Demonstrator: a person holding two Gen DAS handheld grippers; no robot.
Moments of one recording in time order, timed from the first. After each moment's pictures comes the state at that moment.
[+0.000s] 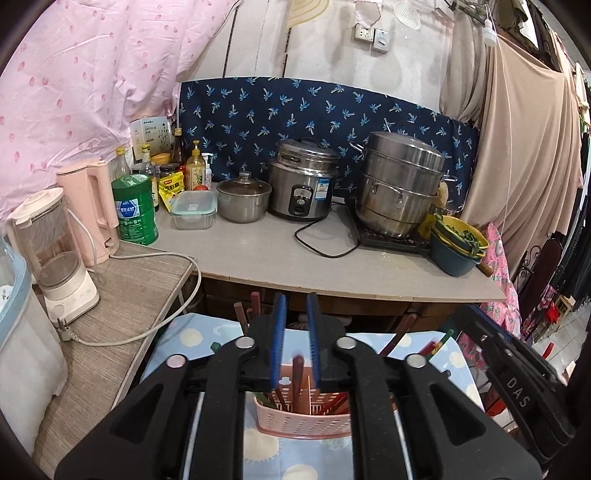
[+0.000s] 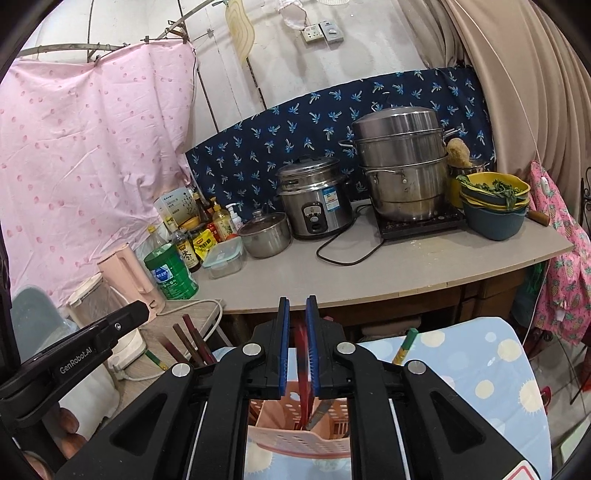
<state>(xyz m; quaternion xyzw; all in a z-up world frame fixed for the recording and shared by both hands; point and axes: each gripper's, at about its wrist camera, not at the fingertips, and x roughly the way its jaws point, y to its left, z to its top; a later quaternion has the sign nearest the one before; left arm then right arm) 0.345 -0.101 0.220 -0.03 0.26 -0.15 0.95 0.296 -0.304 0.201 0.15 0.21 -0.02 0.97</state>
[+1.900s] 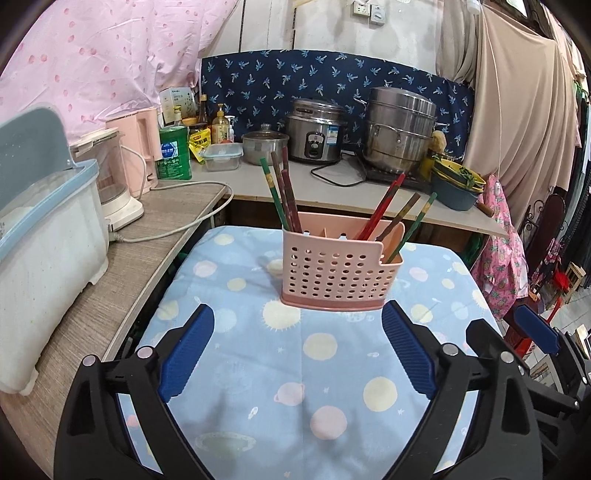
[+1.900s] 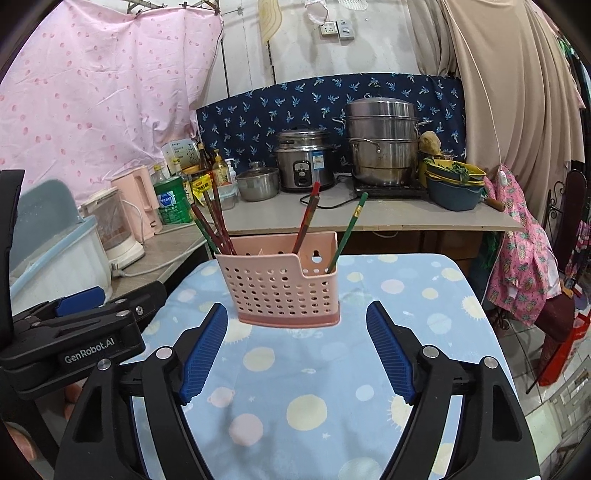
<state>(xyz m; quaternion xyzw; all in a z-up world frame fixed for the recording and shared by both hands) 0.184 -0.064 0.146 0.00 0.31 -0.12 0.94 0.114 -0.245 0.137 0.07 0.25 -0.05 0.96</state>
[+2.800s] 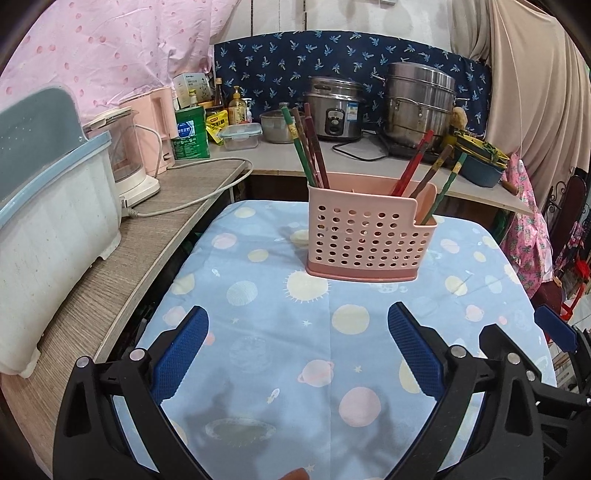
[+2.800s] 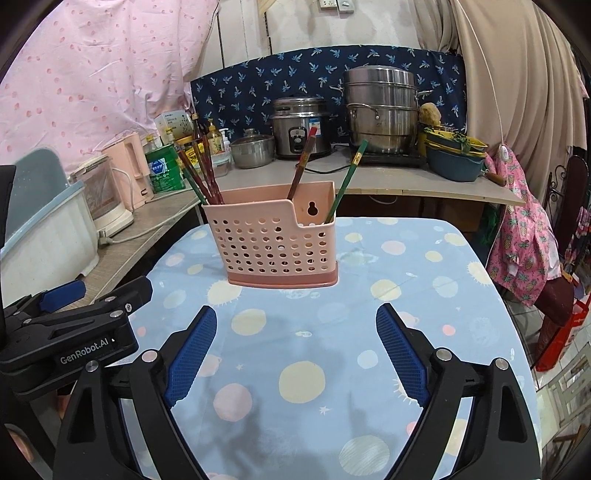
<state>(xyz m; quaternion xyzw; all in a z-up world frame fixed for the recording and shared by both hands) 0.188 -0.062 0.101 0.02 0.33 -0.08 0.94 0.123 -0.244 0.091 0.07 0.30 -0.05 0.95</state>
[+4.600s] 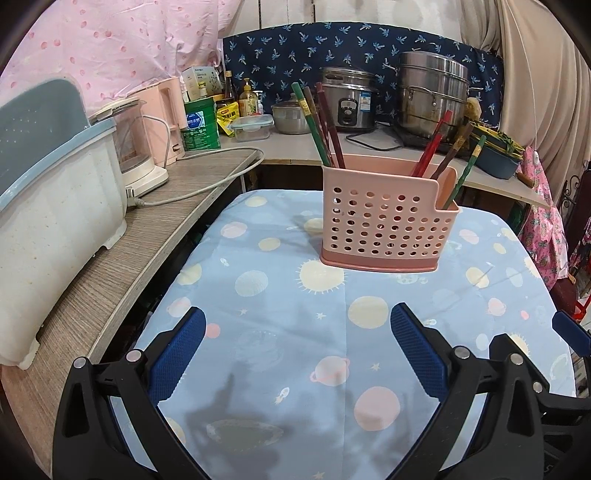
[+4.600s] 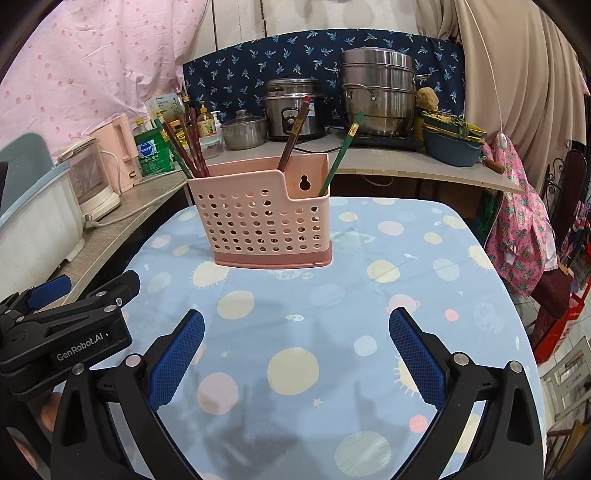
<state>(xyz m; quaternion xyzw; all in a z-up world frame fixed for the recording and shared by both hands) 0.196 -0.061 0.080 0.03 0.34 -0.05 0.94 0.134 -0.246 0.068 0.06 0.32 -0.07 0.94</state>
